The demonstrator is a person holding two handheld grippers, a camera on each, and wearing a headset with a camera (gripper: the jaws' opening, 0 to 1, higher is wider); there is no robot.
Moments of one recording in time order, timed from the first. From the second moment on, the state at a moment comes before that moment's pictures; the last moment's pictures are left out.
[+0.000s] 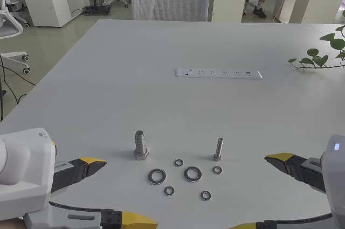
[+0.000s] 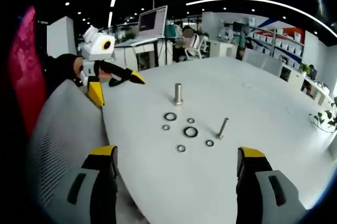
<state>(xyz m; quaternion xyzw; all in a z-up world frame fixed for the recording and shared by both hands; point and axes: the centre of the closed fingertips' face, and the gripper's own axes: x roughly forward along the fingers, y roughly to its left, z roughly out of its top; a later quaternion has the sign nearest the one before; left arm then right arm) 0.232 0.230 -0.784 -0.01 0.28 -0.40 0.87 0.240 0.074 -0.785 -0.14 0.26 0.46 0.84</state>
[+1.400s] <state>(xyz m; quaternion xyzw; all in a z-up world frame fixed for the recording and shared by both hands) 0.230 0.228 -0.785 -0.01 0.28 -0.41 0.87 0.238 0.075 -0.788 -0.15 0.26 0.46 0.83</state>
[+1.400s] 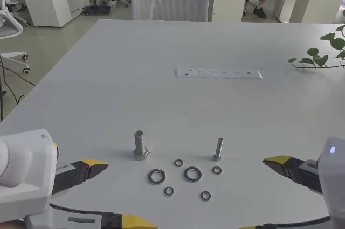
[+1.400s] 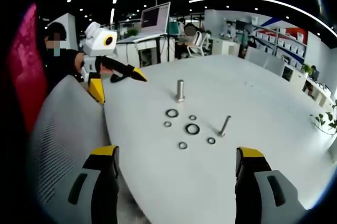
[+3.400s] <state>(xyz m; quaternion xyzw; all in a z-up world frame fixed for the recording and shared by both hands) 0.220 0.218 -0.772 0.01 0.27 -0.41 0.87 0.268 0.093 -0.801 -0.21 0.29 0.49 0.80</state>
